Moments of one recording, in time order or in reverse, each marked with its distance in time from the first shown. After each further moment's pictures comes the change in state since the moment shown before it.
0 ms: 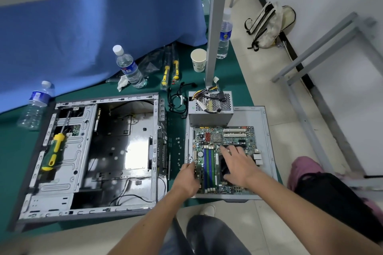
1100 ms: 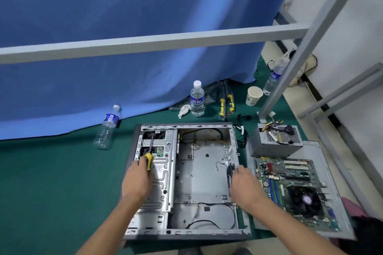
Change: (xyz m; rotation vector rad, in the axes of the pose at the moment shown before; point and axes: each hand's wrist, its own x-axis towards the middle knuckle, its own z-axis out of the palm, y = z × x) left_hand -0.073 -0.232 -0.283 0.229 0.641 -0.075; right_hand 0.027 -0.248 -0.040 -0.051 0.213 0.104
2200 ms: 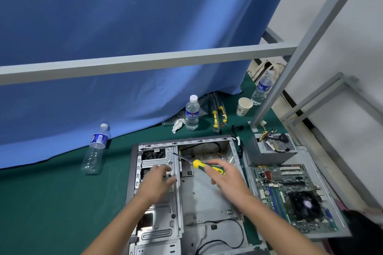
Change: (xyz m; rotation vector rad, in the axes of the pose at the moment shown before) left_hand 0.045 0.025 -0.035 -0.302 -0.304 0.295; right_hand 0.008 -0.088 -0.068 1.089 0.151 0.096
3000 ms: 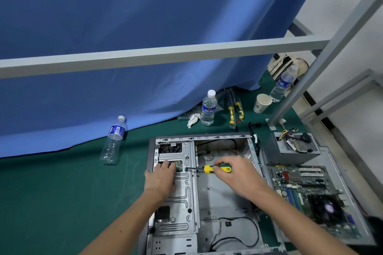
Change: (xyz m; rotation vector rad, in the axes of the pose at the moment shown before) left_hand 0.011 -0.038 0.003 0.648 -0.073 -0.080; right_hand 0.019 -0.012 0.012 -0.467 -0.056 -0.161
